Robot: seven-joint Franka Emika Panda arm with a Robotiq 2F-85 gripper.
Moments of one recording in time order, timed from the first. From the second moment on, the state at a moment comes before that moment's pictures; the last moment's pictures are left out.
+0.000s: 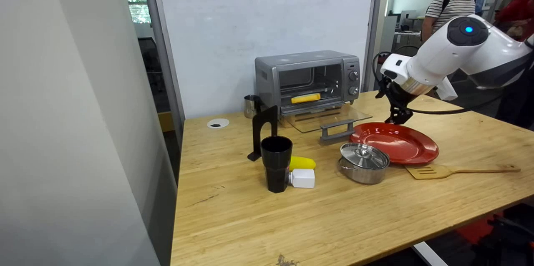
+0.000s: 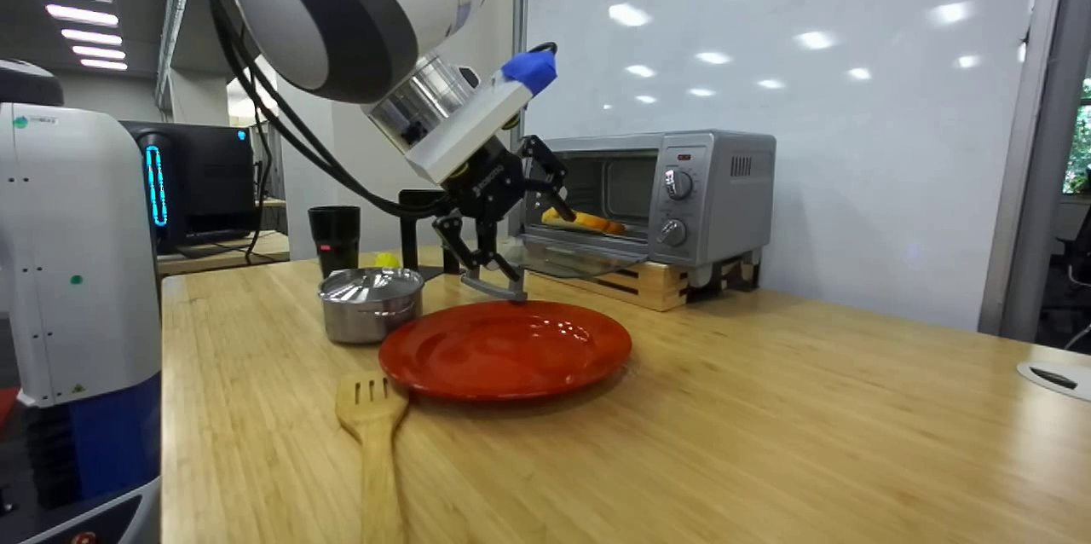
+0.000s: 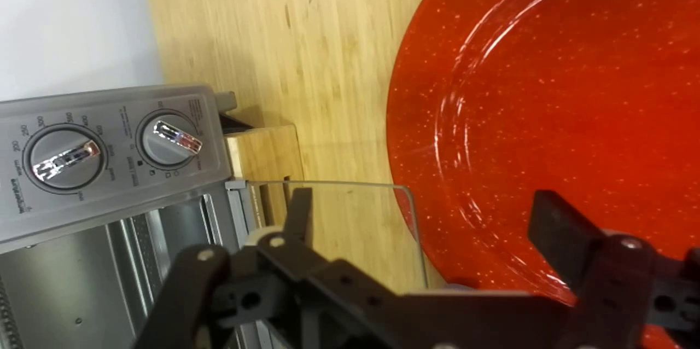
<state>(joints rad) -0.38 0.09 -0.05 -2.40 -1.87 2.97 0.44</state>
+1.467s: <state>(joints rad) -0.37 0.35 0.05 -2.17 -2.43 2.85 0.94</state>
